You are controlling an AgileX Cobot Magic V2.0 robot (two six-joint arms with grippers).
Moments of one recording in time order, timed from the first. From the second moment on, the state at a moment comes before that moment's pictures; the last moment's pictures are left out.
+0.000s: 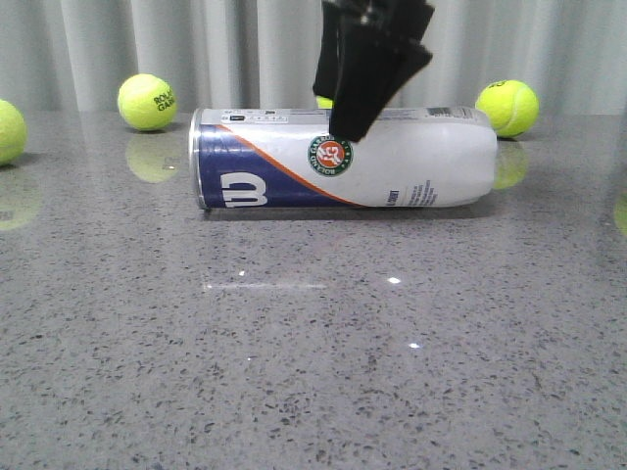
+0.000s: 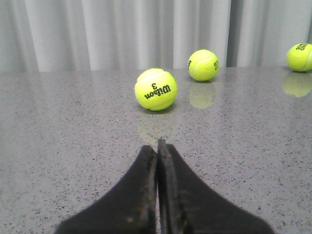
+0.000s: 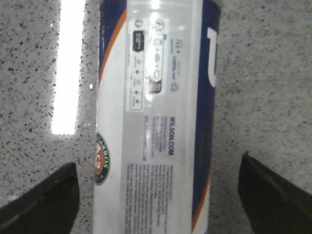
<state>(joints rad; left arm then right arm) -0.04 0.00 0.00 0.01 0.11 0.02 0.49 1.90 -1.84 0.26 1.23 -1.17</state>
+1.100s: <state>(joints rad) -0.04 0.00 0.00 0.01 0.11 0.02 0.43 1.57 -1.86 0.13 1.25 0.04</state>
